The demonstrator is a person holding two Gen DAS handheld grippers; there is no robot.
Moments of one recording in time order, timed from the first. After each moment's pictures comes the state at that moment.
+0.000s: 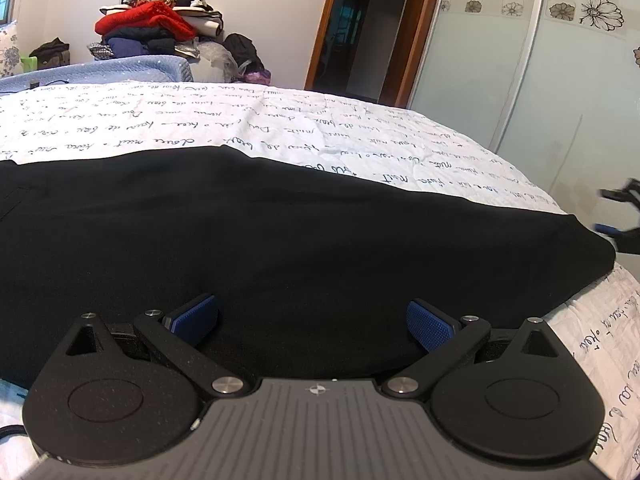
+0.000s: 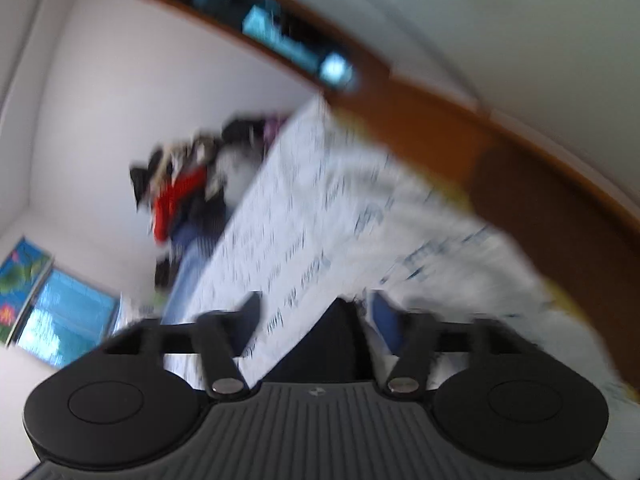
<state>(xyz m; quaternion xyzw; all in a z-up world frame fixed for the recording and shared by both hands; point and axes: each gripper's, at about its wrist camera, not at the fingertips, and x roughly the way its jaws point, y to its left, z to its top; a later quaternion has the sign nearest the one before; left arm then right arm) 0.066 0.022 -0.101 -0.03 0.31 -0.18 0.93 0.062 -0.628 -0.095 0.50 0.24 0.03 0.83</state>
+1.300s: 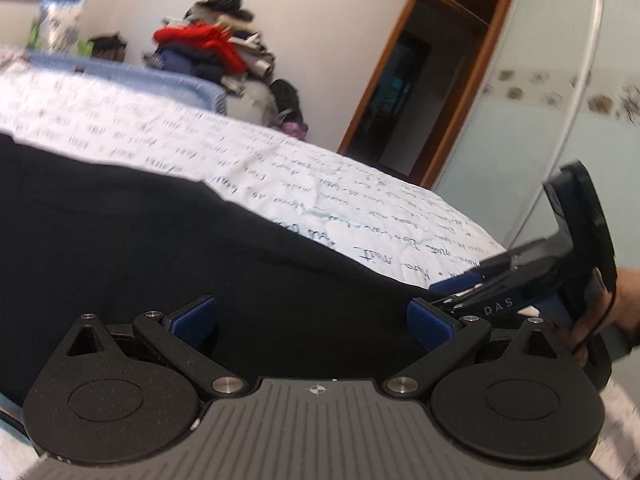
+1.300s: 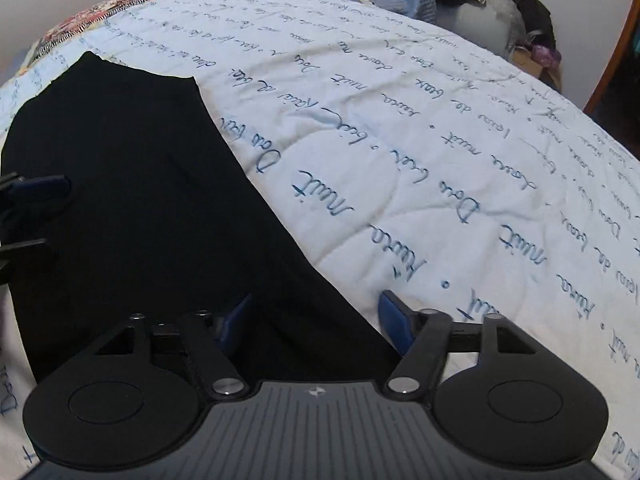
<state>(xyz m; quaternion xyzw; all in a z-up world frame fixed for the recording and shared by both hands) 0.076 -0.024 -0.096 -0.16 0.24 -0.12 0.95 0.217 -0.270 -0.063 -0.15 0.43 0.30 0.84</state>
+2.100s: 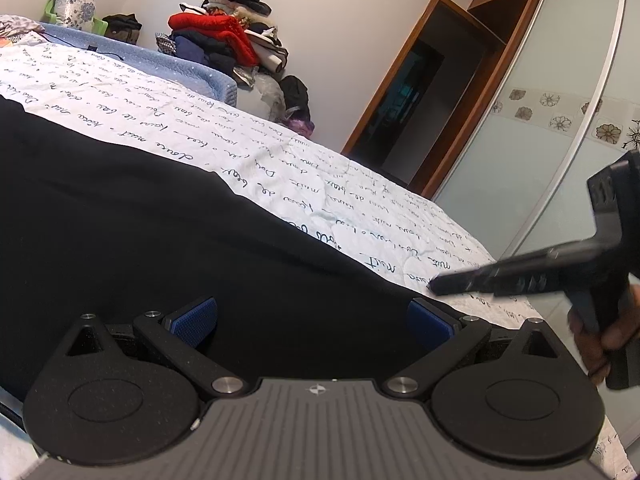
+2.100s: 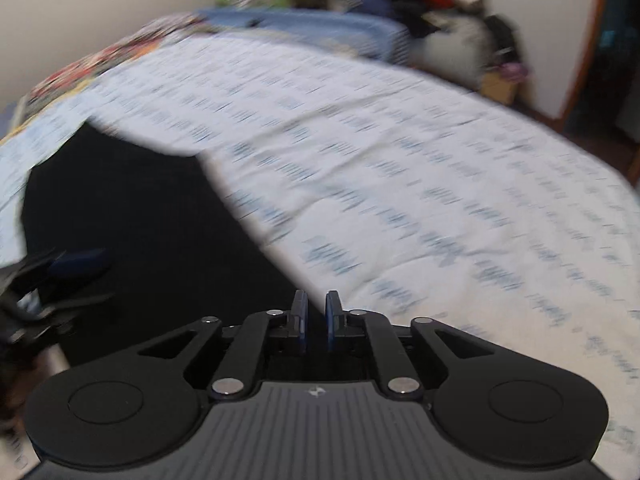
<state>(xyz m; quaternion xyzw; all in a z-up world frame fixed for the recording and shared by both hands) 0.079 -0.015 -0.100 -0.20 0.24 -0.11 0.94 0.192 -0.268 -0.014 -0.11 0.40 0.29 0.86</state>
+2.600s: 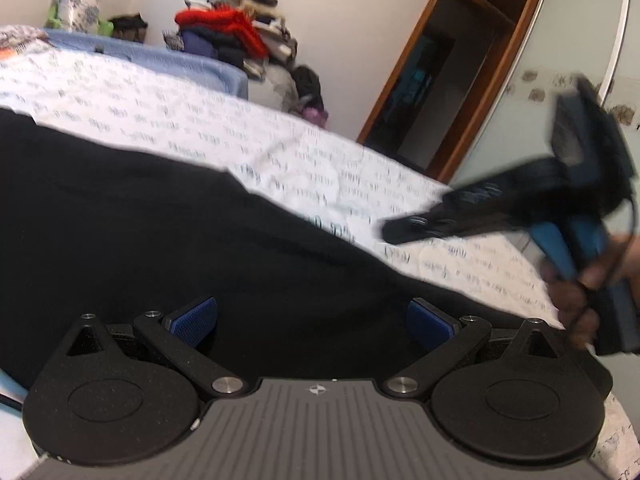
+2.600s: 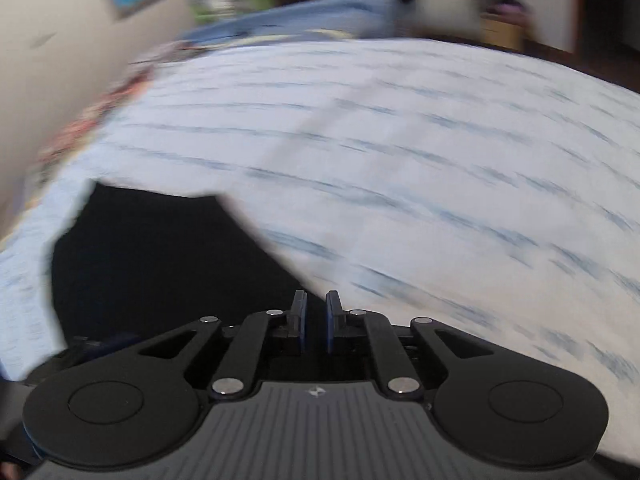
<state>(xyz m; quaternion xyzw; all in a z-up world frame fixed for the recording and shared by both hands) 0.072 -0.016 -0.088 -0.17 0.26 -0.09 0.95 0.236 -0.230 -0.011 0.01 0.43 0.31 0.85</state>
